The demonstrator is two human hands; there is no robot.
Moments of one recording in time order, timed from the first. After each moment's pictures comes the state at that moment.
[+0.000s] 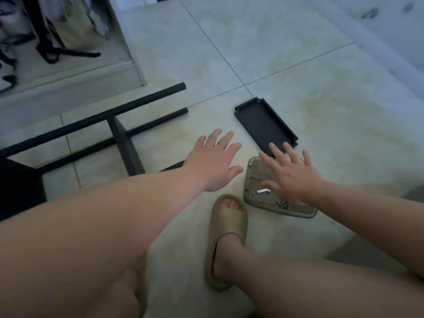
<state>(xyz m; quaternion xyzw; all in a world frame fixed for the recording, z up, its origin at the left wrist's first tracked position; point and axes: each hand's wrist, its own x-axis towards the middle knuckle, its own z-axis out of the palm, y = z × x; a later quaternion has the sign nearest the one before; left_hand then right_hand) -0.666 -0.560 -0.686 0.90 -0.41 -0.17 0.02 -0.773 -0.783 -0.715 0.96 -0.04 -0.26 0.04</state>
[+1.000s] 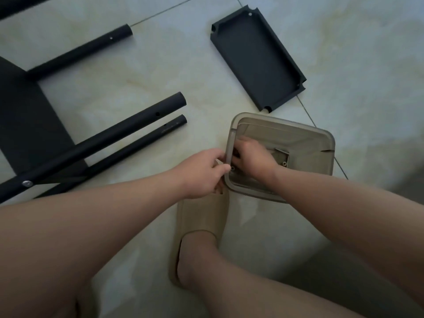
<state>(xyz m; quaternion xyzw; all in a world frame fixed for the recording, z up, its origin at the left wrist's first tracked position) -0.692 -0.621 -0.847 0.76 -0.16 -0.51 0.36 -0.740 -0.800 -0.923 0.94 -0.08 -0.22 -0.23</state>
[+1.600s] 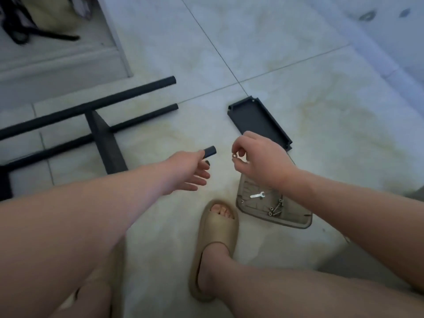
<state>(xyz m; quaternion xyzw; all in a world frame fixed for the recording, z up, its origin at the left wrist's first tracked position) -0.639 -0.544 -0.709 0.72 0.13 -0.49 0.48 -0.707 -0.733 -0.680 0.98 0.00 -0.06 -0.18</state>
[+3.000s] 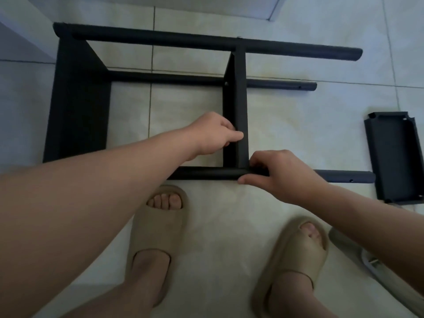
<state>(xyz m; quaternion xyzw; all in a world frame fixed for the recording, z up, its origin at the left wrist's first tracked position) -0.565 -0.314 -0.818 0.77 0.09 -0.35 0.52 -0.613 -0.512 -0.793 0.92 0.17 -0.28 -0.21</state>
